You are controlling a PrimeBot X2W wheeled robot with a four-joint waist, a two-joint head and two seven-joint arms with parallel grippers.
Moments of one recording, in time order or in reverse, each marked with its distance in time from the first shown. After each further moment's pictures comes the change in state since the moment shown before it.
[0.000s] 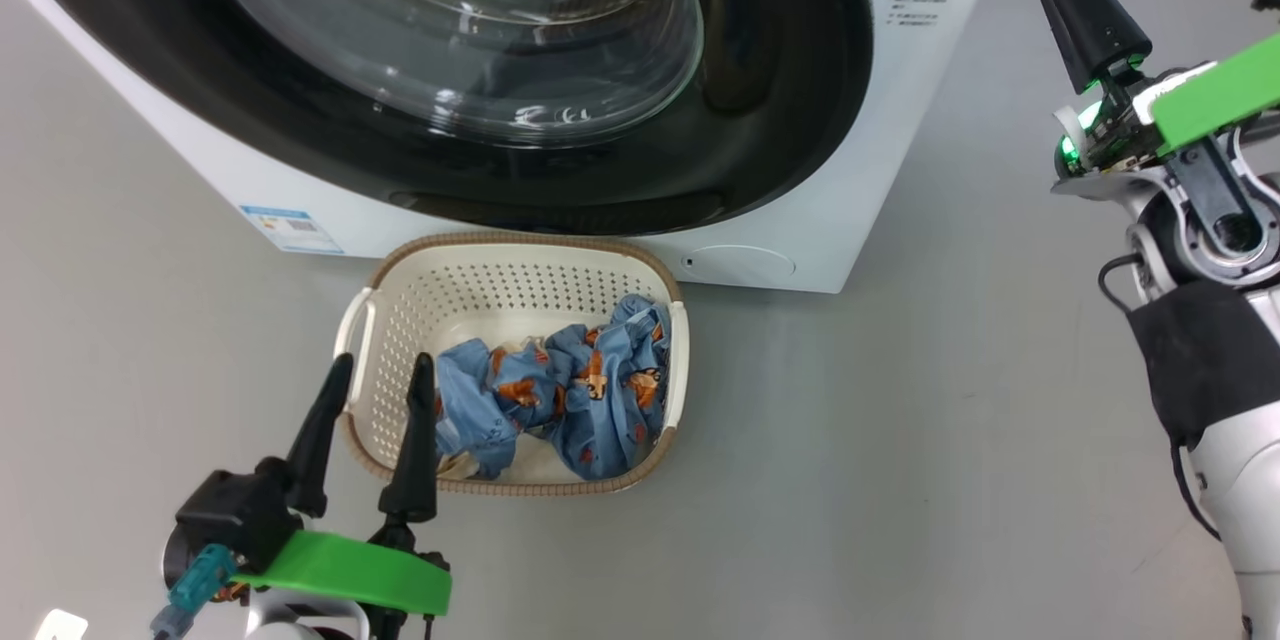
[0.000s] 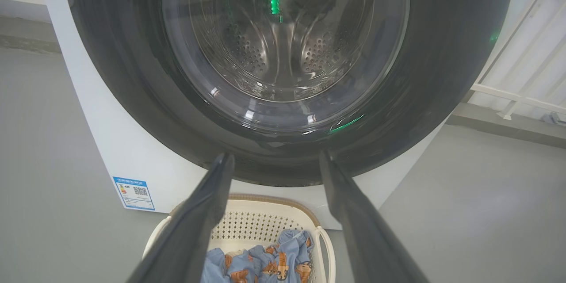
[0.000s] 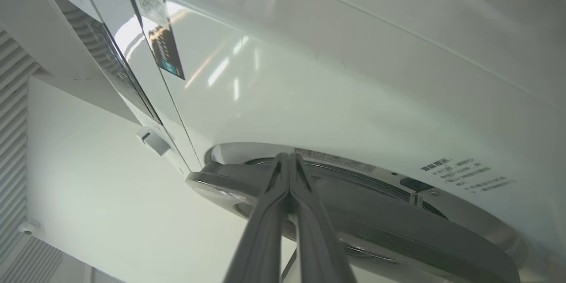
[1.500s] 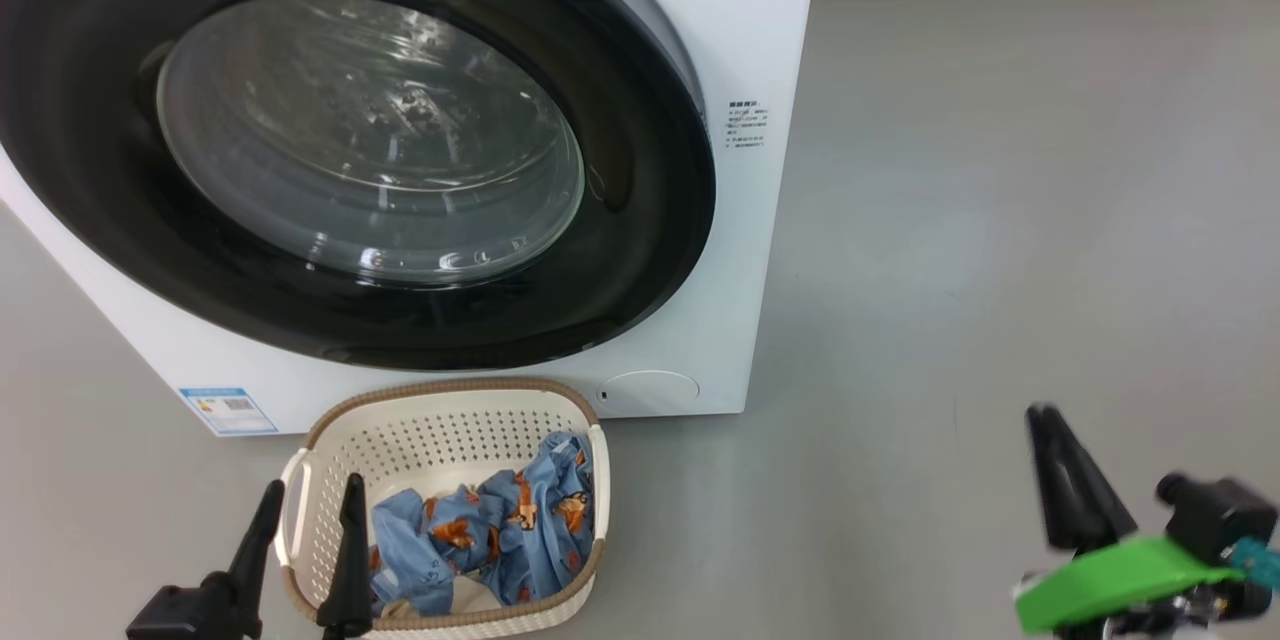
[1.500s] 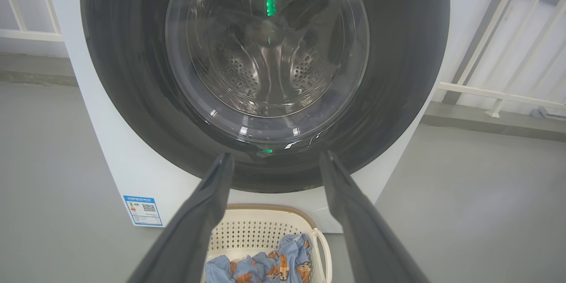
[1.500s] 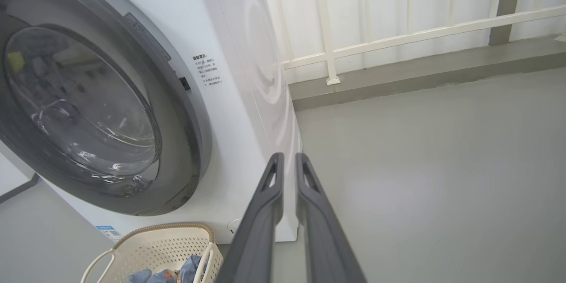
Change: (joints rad) left arm 0.181 0.025 0.106 0.007 0.044 0.000 0.000; right arm 0.752 0.187 -0.240 -0.094 -1.304 0.000 -0.448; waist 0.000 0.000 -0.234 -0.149
